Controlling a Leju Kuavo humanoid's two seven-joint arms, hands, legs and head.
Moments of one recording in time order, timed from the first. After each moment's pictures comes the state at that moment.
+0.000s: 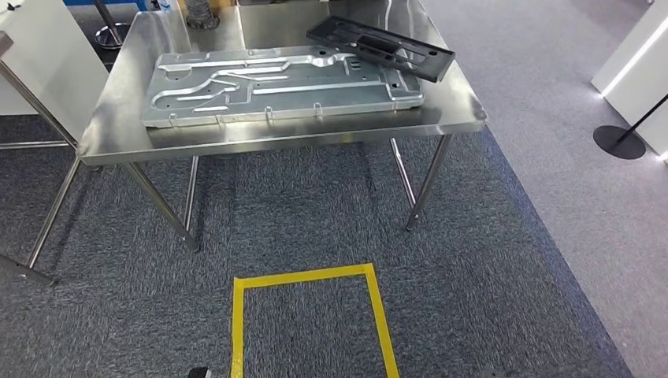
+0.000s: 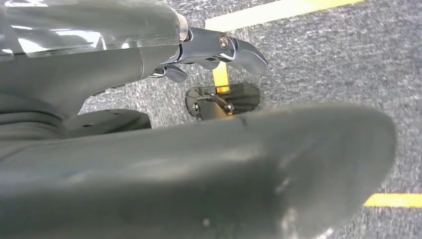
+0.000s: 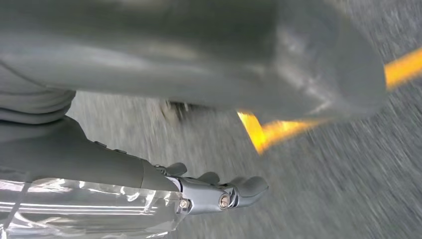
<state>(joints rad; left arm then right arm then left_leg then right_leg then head) -0.16 -0.19 1.08 -0.19 -1.10 -0.05 -0.26 -0.12 0.00 -0.57 -0.21 0.15 -0.06 -0.11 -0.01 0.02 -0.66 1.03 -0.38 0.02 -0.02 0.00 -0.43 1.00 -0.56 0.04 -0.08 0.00</state>
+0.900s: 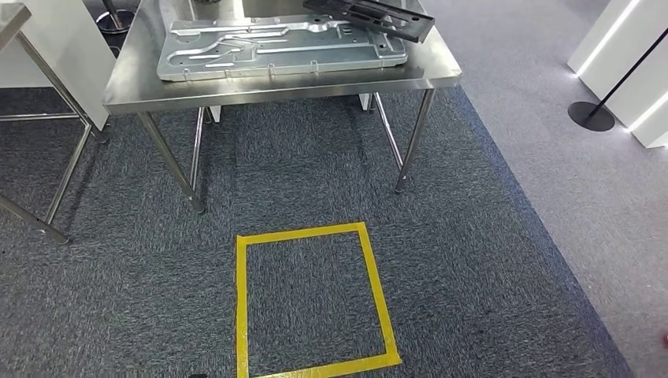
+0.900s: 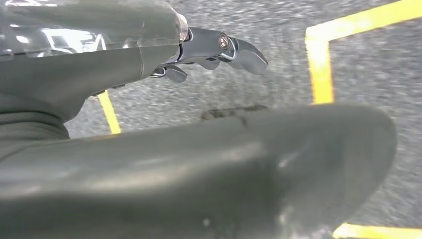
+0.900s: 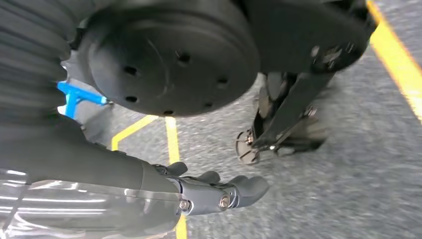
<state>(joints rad) -0.14 -0.17 1.05 -0.19 -1.14 0.00 -0.20 -0.09 0.15 -0.54 -0.18 0.30 -0.06 0.08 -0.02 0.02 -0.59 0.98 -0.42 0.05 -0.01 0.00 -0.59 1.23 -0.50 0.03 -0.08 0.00</state>
